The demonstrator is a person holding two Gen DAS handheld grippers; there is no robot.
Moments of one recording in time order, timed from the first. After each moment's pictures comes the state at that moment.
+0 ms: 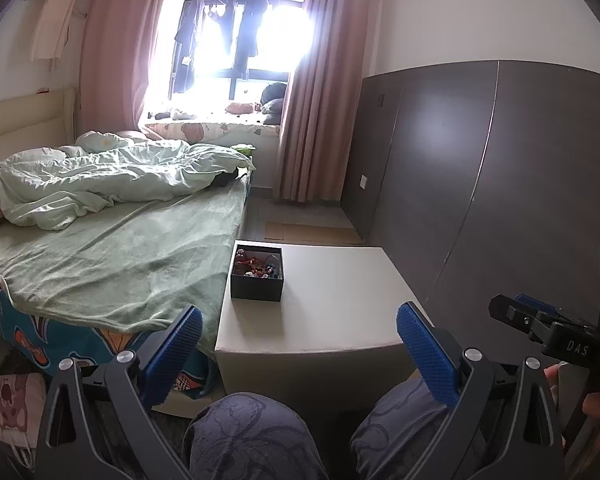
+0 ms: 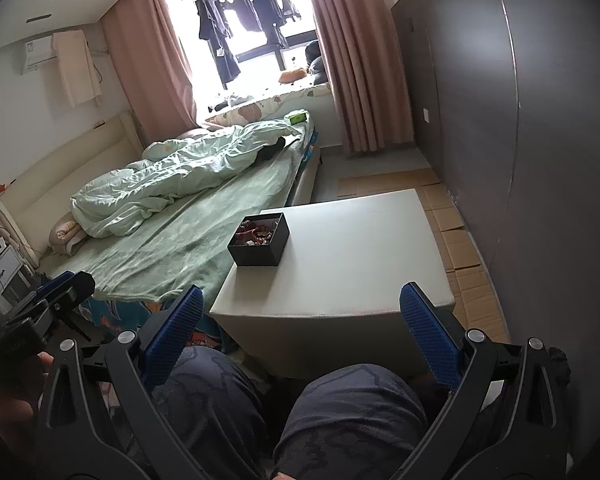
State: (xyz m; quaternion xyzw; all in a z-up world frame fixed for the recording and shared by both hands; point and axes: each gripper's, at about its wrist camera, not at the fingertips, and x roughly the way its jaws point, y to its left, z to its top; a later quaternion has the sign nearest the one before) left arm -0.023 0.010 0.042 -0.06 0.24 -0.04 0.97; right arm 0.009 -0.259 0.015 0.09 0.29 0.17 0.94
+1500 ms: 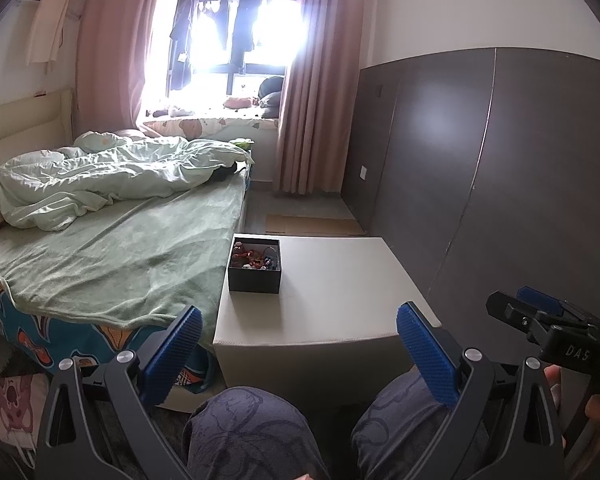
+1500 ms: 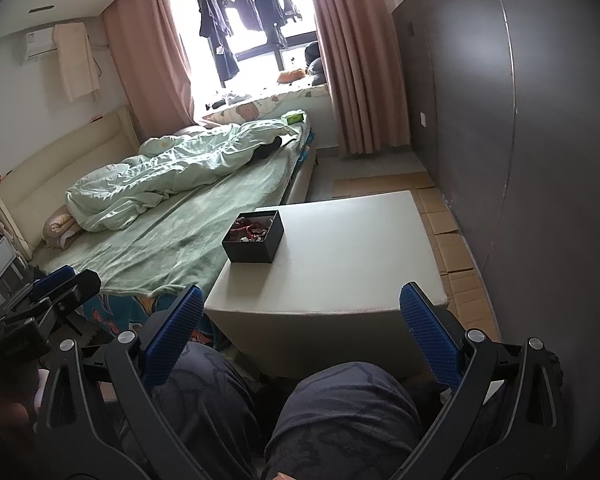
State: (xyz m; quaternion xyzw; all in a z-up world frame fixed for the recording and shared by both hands) left arm -0.023 0.000 0.038 -0.05 0.25 -0.04 0.97; right arm 0.001 -0.254 0.012 0.07 0.29 0.17 0.94
